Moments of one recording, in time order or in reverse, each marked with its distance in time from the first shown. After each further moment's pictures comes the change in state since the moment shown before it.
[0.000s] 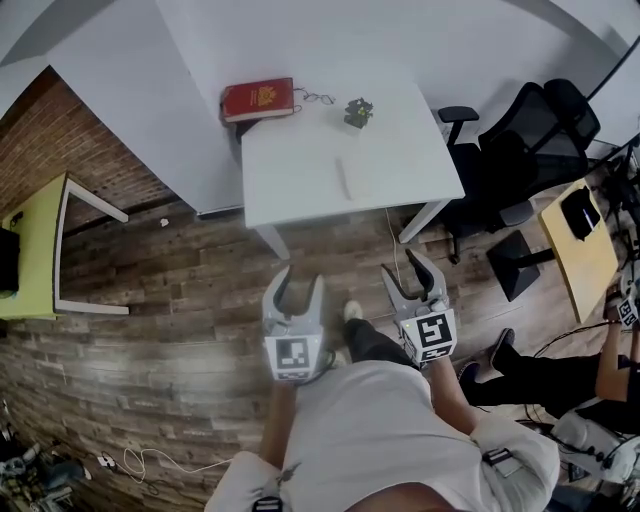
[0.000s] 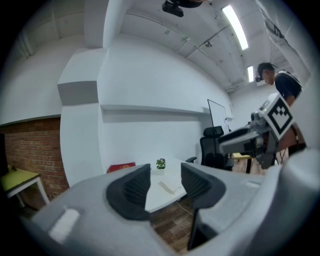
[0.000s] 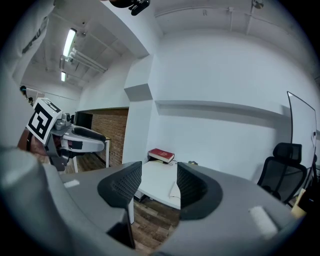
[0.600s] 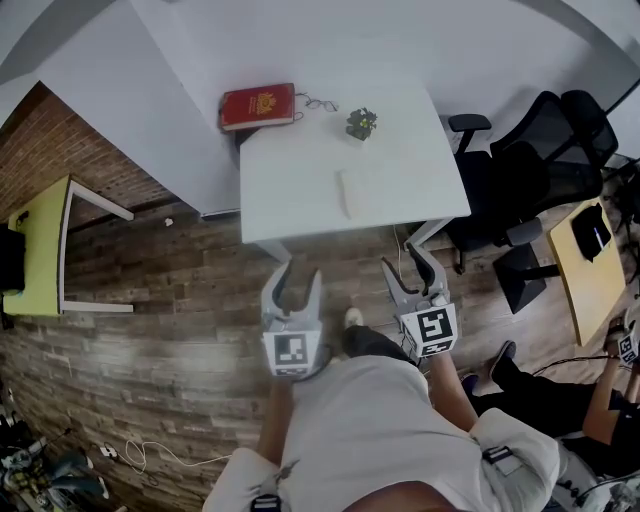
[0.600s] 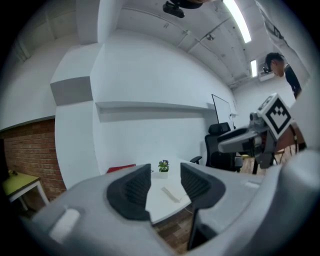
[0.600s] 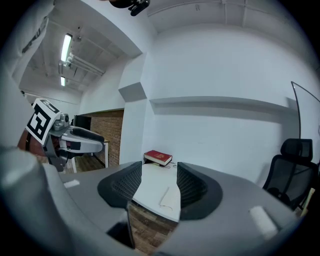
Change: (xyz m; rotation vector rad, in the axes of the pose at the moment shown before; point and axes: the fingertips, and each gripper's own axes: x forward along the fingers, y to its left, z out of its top) left arm 0.083 0.010 0.016 0.023 0.026 0.037; right arm 0.061 -0.071 0.004 0.027 -0.018 0.042
